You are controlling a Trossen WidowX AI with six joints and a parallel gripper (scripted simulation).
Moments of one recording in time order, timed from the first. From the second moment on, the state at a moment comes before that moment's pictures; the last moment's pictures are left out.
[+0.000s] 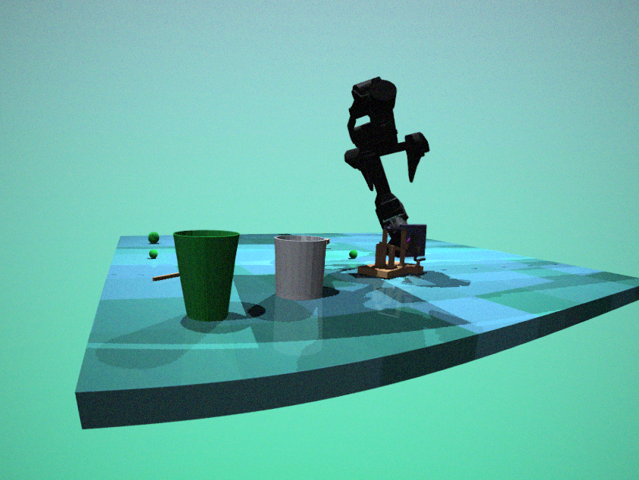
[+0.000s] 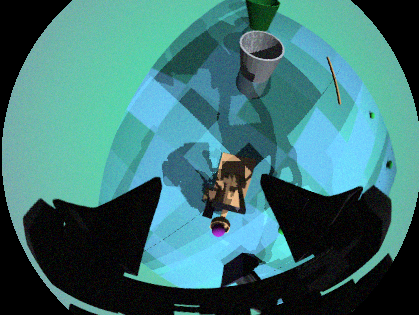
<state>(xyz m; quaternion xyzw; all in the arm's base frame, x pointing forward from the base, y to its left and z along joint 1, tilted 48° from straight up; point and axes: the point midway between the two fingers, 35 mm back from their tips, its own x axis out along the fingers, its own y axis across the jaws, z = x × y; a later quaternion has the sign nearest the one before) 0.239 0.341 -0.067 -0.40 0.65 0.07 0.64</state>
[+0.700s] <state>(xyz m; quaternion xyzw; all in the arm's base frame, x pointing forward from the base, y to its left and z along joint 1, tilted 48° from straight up) 0.387 0.404 -0.025 -0.47 0.44 0.16 0.75</state>
